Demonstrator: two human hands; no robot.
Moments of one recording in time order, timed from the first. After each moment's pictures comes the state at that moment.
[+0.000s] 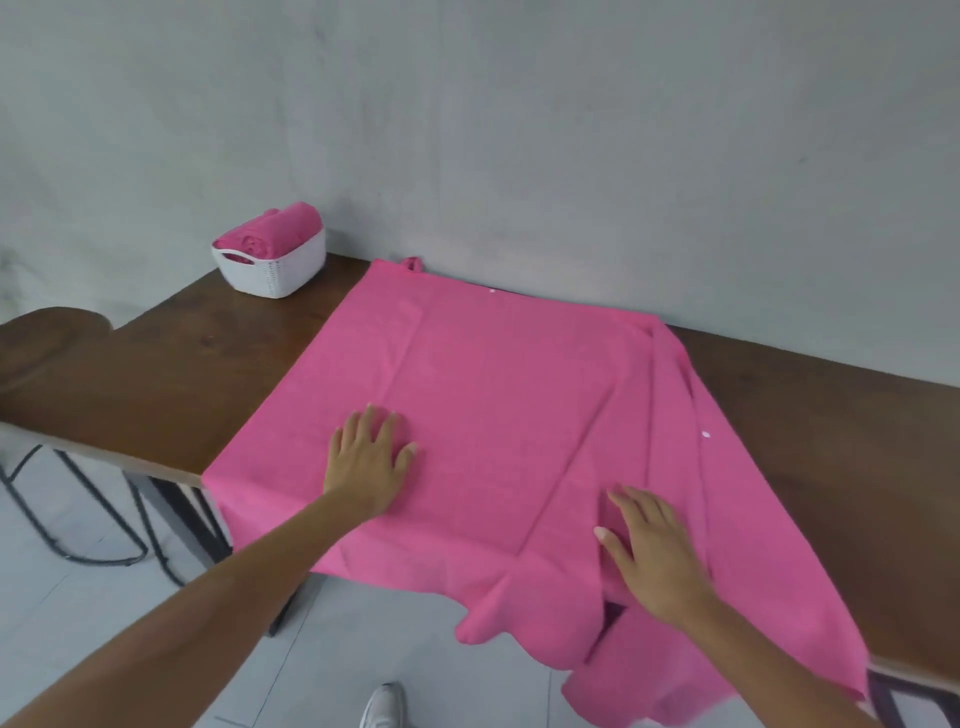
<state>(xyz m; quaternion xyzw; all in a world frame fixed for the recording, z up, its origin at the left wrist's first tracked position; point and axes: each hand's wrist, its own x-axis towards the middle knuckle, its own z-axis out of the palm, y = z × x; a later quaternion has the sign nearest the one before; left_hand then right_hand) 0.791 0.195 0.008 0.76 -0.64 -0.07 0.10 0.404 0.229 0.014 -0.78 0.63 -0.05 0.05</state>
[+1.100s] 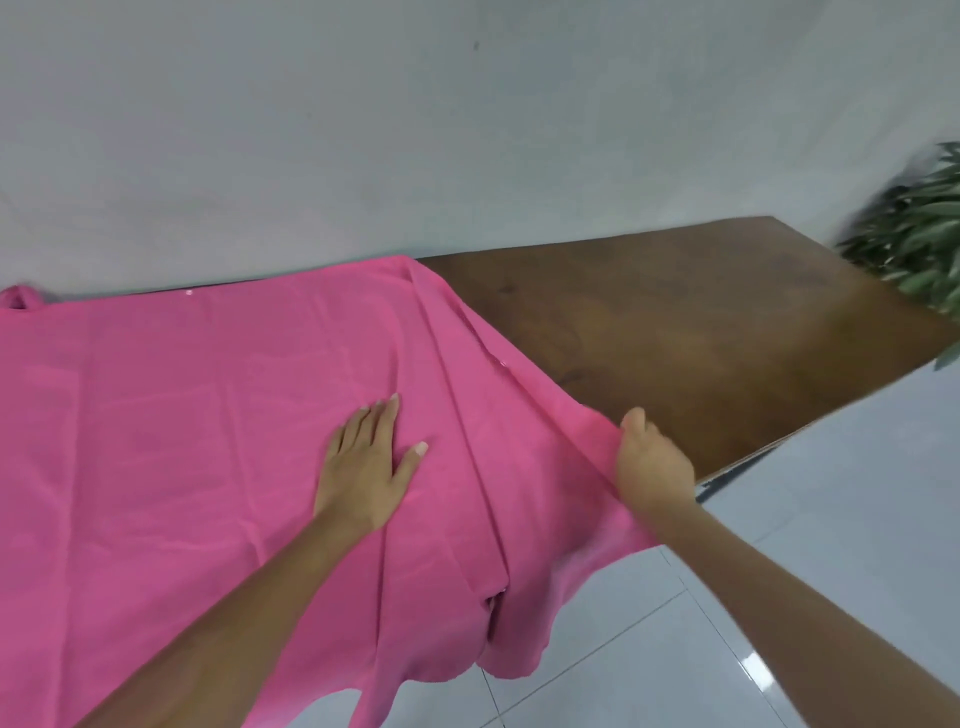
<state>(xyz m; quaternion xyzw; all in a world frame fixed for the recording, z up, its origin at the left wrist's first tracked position) 0.584 0.078 -0.013 0.48 -0.86 -0.12 0.13 0.282 0.235 0.054 -0.44 0.90 -0.04 -0.03</state>
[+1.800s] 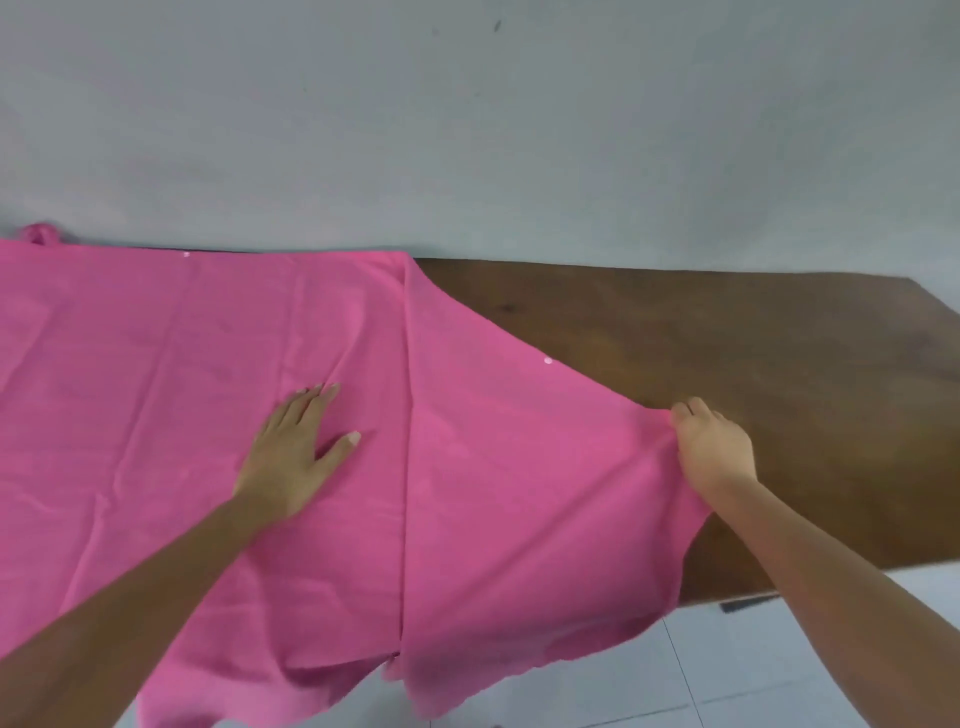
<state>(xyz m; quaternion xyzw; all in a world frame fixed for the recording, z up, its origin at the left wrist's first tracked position) 0.521 0.069 -0.014 0.59 -0.78 -0.14 0.17 0.017 0.136 0.040 -0.60 0.79 0.07 -0.09</state>
